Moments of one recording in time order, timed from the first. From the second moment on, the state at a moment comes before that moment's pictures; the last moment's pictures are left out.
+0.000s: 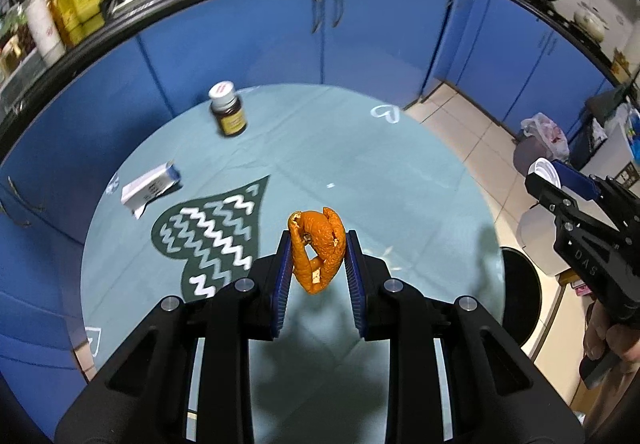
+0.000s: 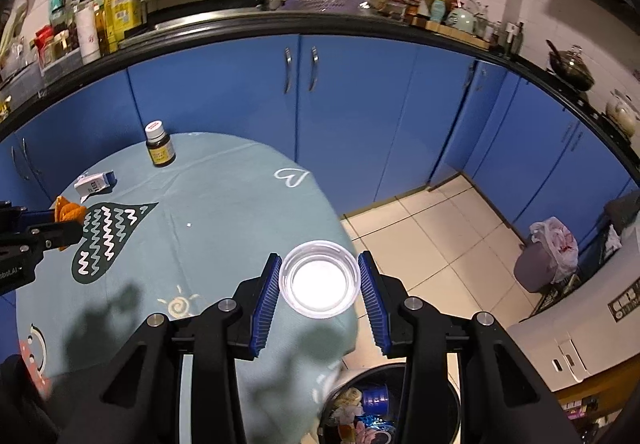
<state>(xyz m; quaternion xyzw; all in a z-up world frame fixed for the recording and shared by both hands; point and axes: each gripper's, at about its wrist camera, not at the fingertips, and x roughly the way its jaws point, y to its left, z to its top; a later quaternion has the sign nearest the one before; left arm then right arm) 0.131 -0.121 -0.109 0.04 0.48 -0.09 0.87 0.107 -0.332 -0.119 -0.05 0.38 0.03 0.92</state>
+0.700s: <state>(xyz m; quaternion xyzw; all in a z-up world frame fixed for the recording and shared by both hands) 0.091 -0.244 -0.090 0.13 0.45 -0.19 0.86 0.035 -0.419 -0.098 -0.03 0.36 -0.05 0.93</state>
